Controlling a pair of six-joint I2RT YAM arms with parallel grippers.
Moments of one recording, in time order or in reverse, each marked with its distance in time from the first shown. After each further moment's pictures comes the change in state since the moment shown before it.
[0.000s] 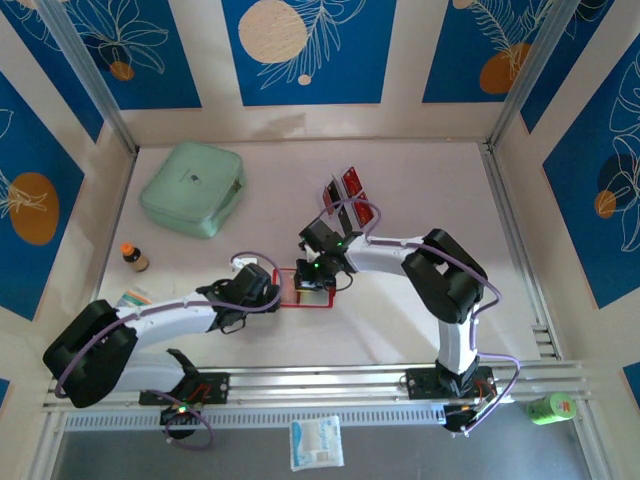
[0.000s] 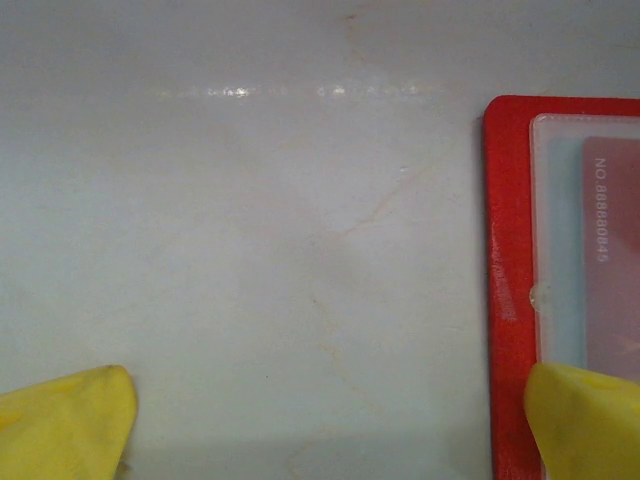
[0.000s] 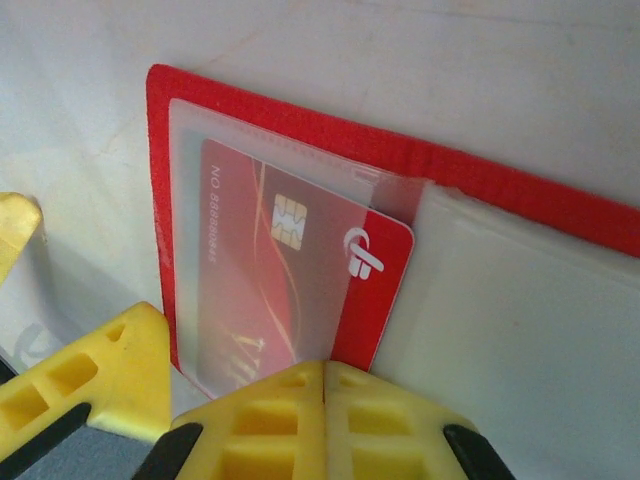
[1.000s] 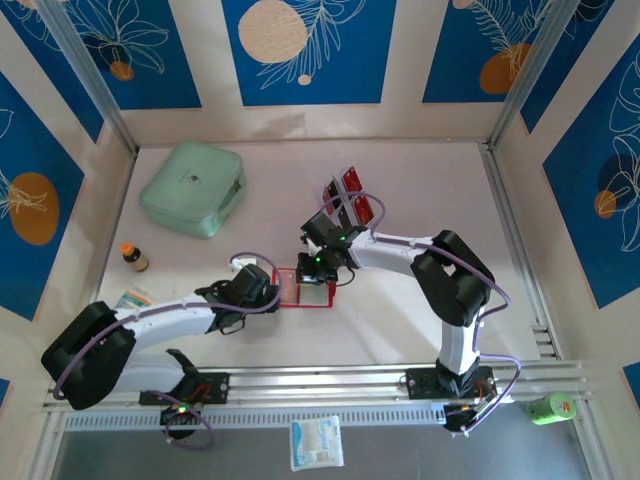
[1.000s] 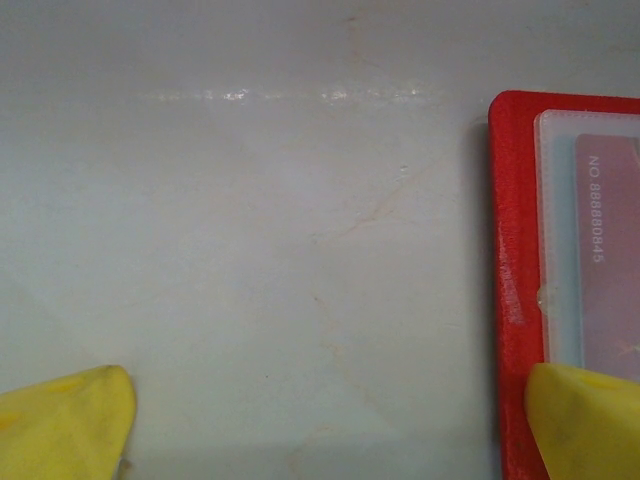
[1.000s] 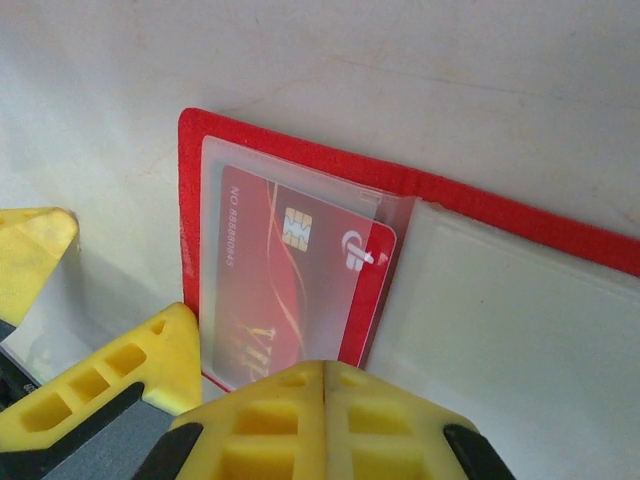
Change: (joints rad) left arm 0.000 -0.013 -0.012 0.010 0.000 0.000; right arm -0.016 -0.046 0.023 -0.049 0.030 -0.011
